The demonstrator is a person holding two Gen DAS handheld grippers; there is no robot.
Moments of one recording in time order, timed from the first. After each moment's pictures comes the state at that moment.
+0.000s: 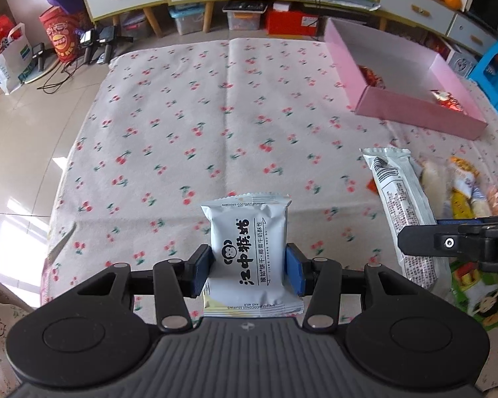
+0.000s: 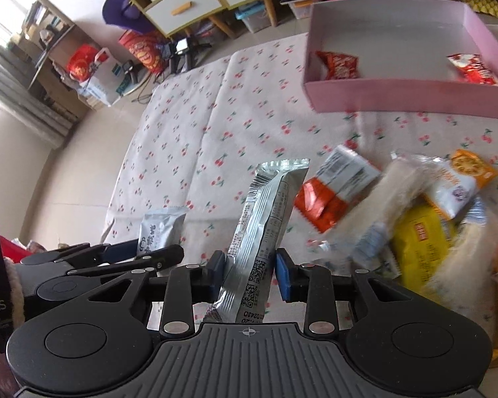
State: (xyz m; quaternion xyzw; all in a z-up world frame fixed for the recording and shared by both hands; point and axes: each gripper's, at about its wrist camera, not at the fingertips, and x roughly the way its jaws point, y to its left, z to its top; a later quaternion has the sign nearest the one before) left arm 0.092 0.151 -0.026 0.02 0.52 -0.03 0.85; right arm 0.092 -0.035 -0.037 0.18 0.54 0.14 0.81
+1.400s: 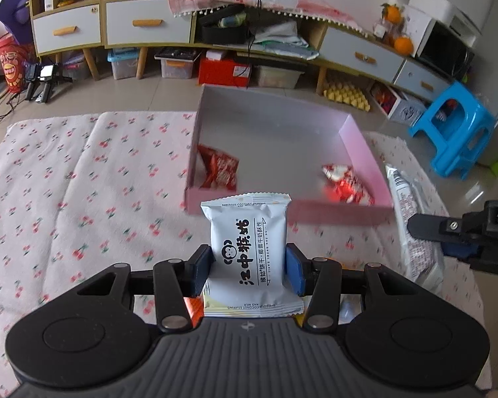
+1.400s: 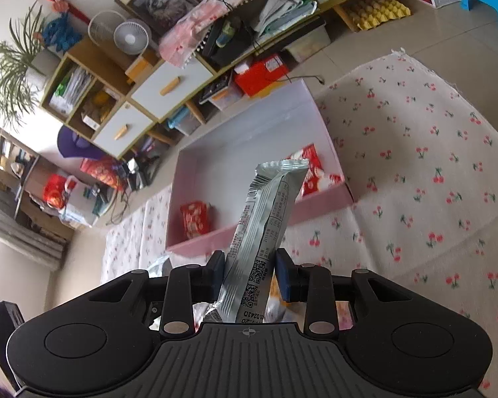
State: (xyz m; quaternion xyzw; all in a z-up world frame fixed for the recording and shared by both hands) left arm 0.154 0.014 -0.004 -0.05 0.45 -0.09 0.89; right arm 0.117 -0.233 -0.009 0.32 0.44 0.03 0.84
